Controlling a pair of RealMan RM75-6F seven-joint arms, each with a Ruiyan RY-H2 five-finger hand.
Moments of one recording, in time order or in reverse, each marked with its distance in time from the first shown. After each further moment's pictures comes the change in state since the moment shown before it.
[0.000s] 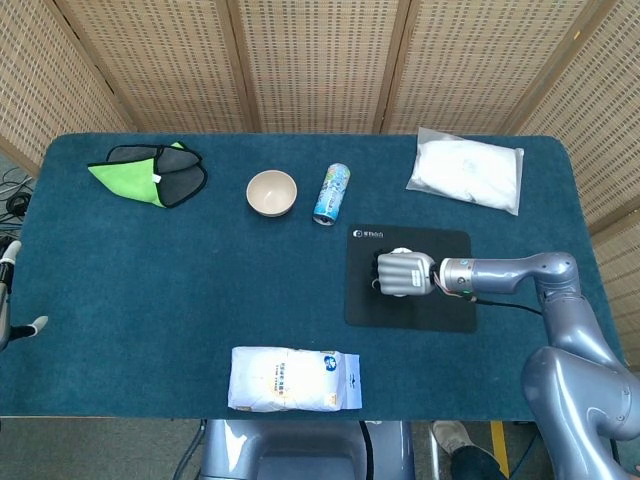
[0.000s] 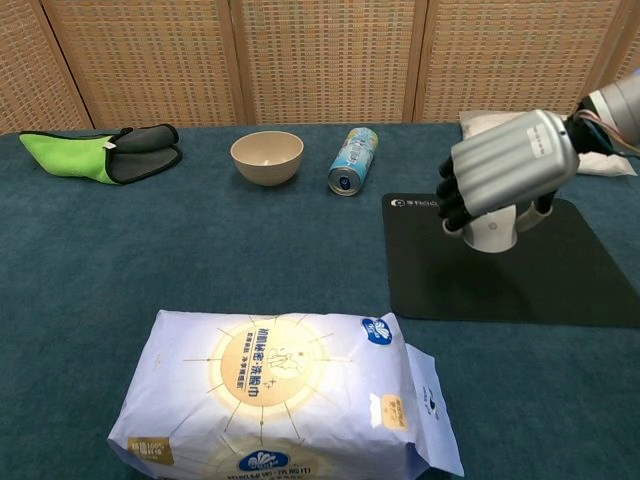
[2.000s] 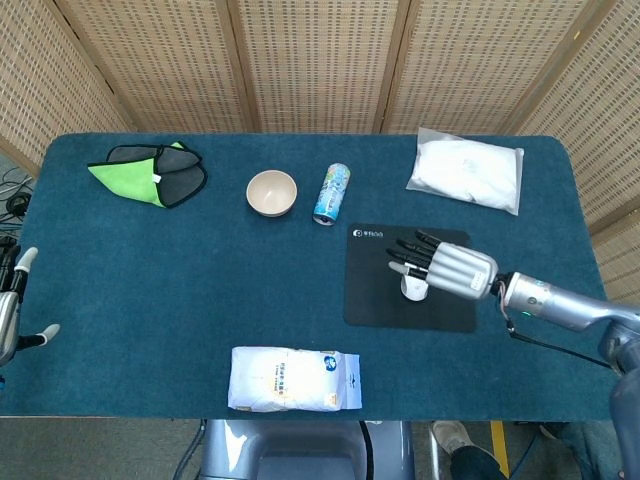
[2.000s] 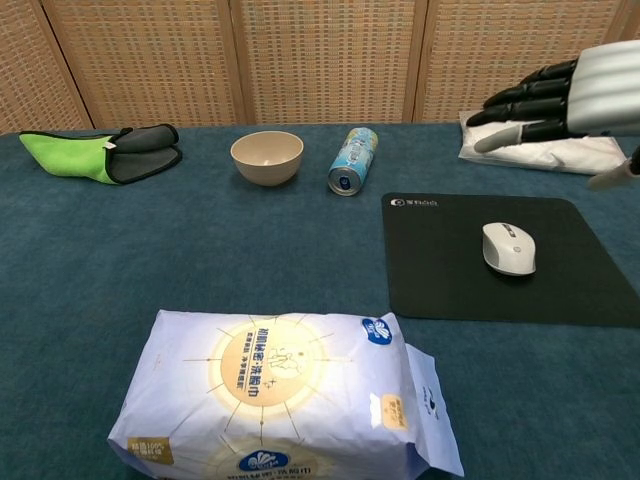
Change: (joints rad) left arm 0.036 0.034 0.044 -0.045 0.139 0.017 -0.070; right arm -0.229 0.271 0.129 -0.403 0.288 0.141 -0.229
